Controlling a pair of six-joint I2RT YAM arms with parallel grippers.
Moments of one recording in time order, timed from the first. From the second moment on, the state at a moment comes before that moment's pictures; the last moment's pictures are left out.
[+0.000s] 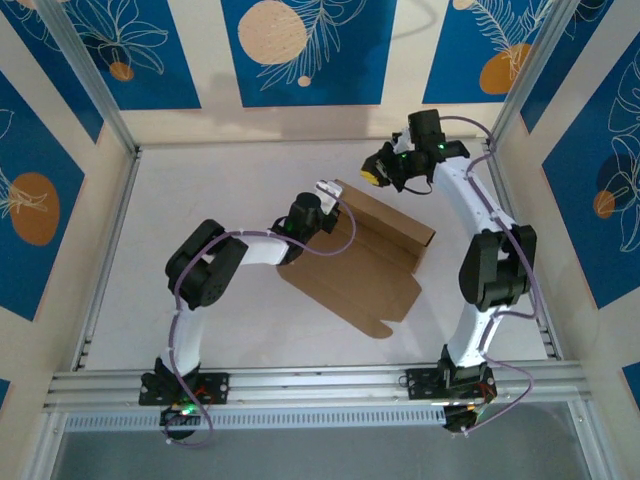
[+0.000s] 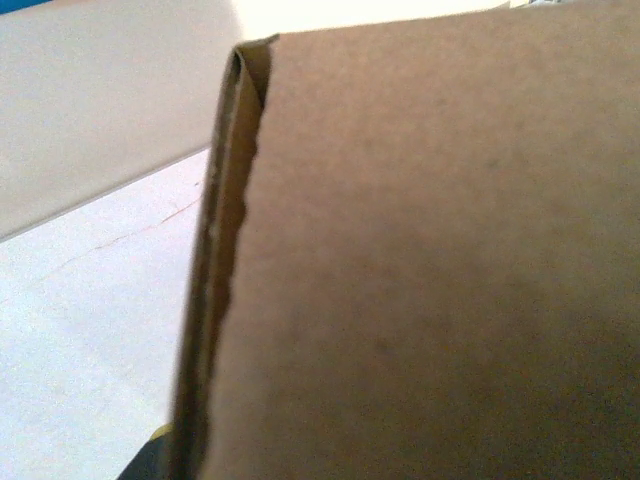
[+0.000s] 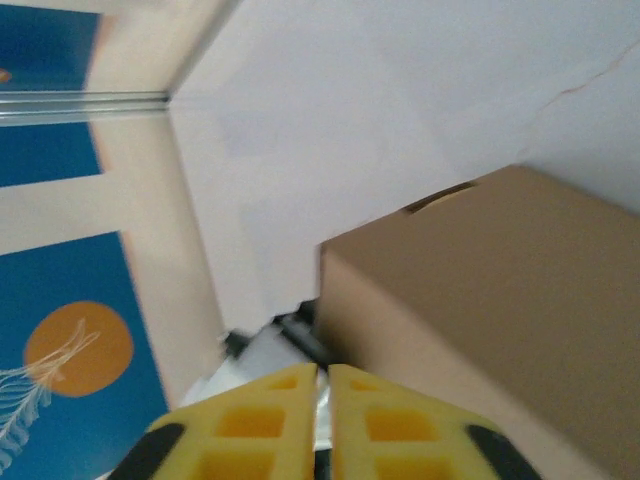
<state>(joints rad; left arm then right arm) -0.70 2.10 1.20 0.59 -0.15 0.08 0.18 1.81 1.67 -0.74 -0.68 0.83</state>
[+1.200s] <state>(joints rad) -0.71 2.10 1.30 0.39 -0.16 0.02 0.26 1.86 1.56 -0.70 -0.66 0.89</state>
